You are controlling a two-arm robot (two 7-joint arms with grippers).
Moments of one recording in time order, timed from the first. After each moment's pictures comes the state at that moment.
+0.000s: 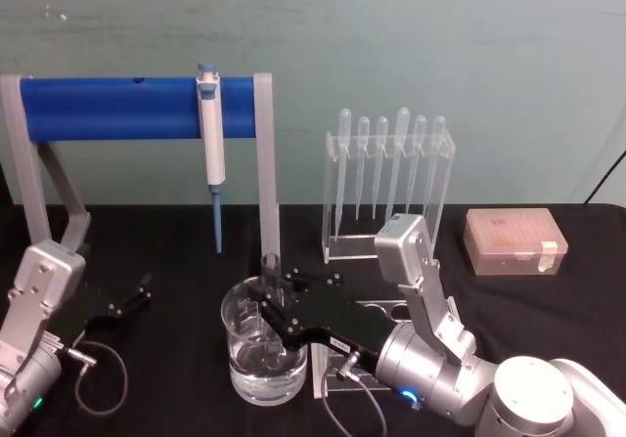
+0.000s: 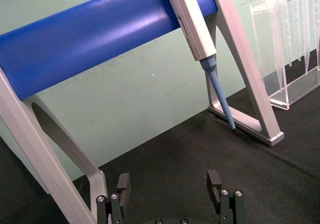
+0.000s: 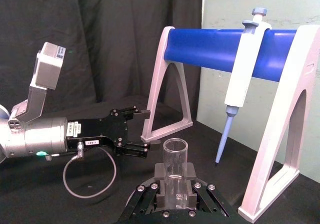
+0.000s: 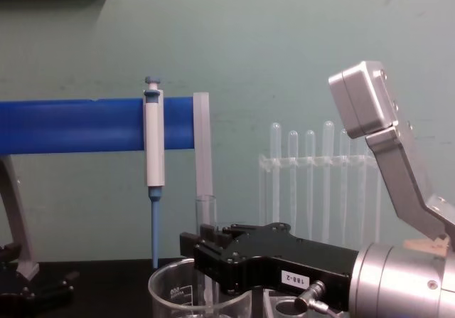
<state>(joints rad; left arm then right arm) -0.20 0.60 0.45 -1.41 -0.25 -0.12 0.03 0.31 0.28 -0.54 -1.44 0.33 -0.04 0.48</state>
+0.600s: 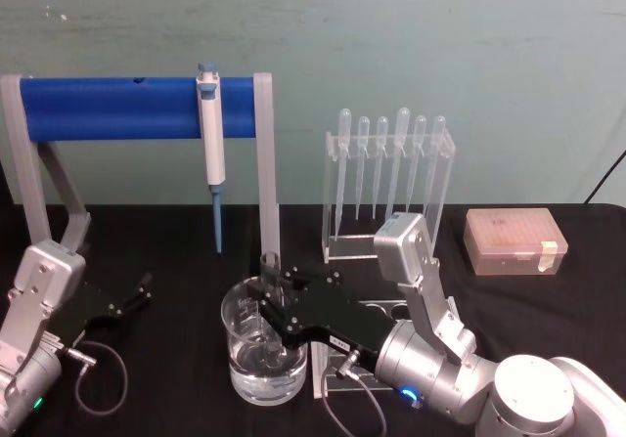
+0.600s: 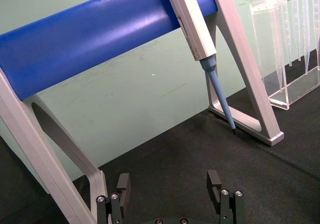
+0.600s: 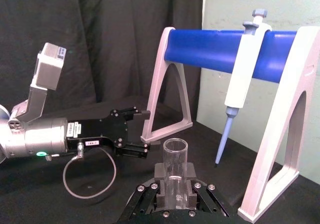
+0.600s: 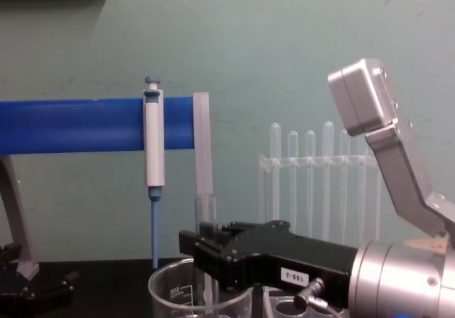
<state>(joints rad) -0.20 0.60 0.45 -1.41 -0.25 -0.12 0.03 0.31 0.28 -0.54 -1.44 0.33 -0.04 0.48</state>
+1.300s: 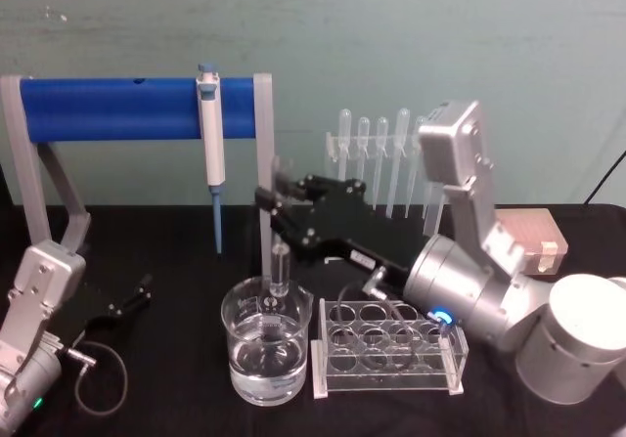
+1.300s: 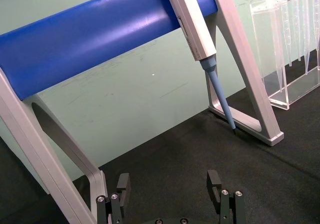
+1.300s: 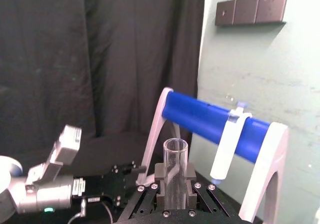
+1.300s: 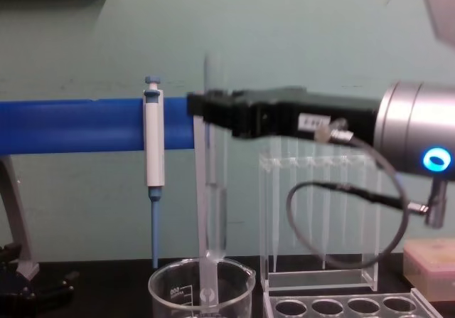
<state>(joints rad) -0.20 0.60 0.45 -1.41 -0.25 -0.12 0.03 0.35 0.35 -0.48 -1.71 0.39 0.13 0.45</state>
